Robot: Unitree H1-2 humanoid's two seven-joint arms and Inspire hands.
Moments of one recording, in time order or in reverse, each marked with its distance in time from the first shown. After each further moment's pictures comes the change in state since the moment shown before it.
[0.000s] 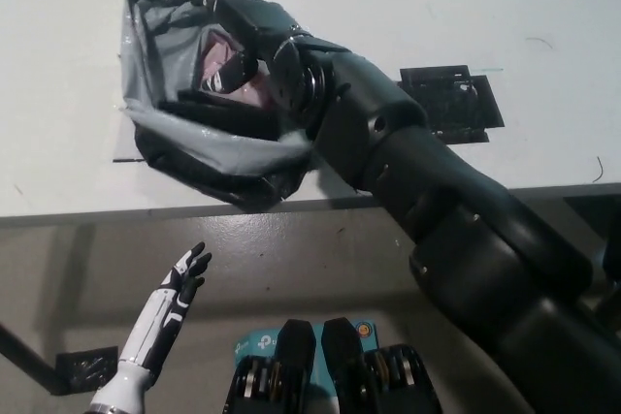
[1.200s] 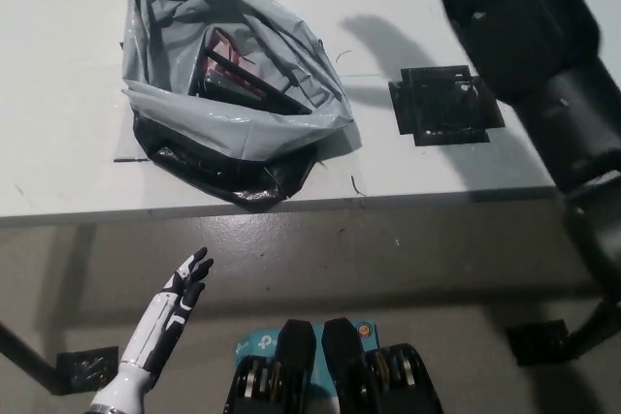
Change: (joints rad) left_arm -0.006 0.009 -0.003 0.042 0.014 0.005 -0.012; right_arm 0.144 -0.332 -0.251 -0.730 0.086 0.024 0.153
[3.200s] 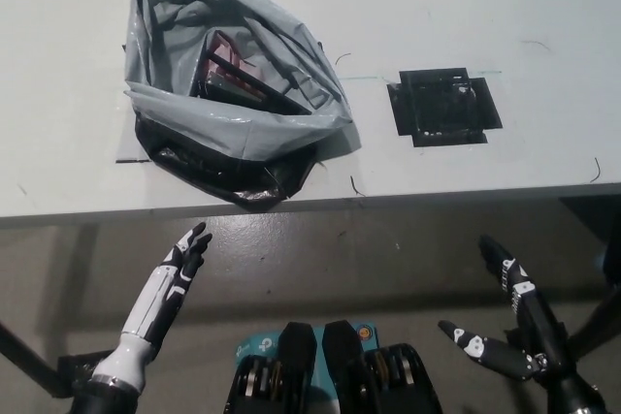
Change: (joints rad) left_arm -0.068 -0.002 0.017 0.028 -0.003 0.019 0.000; right_arm 1.270 0.043 -0.223 -0.542 0.268 -0.290 -0.067
